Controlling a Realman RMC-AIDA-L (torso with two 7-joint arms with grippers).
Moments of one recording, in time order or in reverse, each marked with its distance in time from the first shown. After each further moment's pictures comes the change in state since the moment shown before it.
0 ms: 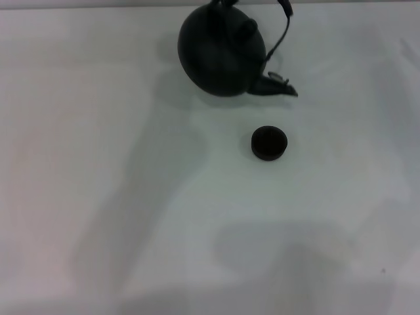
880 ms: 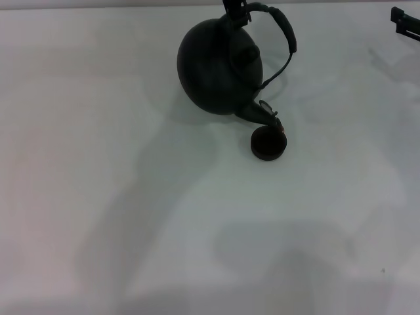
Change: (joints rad) left arm -0.067 -0.009 -0.001 0.137 0.198 0.005 -0.014; right arm -0.015 0.034 -0.017 0.026 -0.027 0.138 0.007
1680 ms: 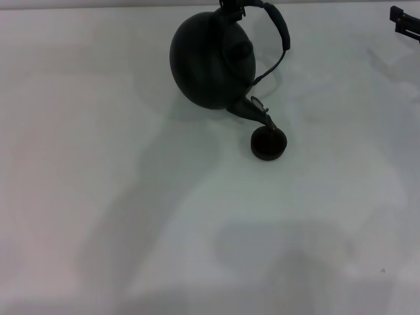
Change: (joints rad) left arm -0.020 0.000 0.002 -0.028 0.015 0.029 0.035; right arm -0.005 0.003 0.000 0.011 0.000 0.016 0.003
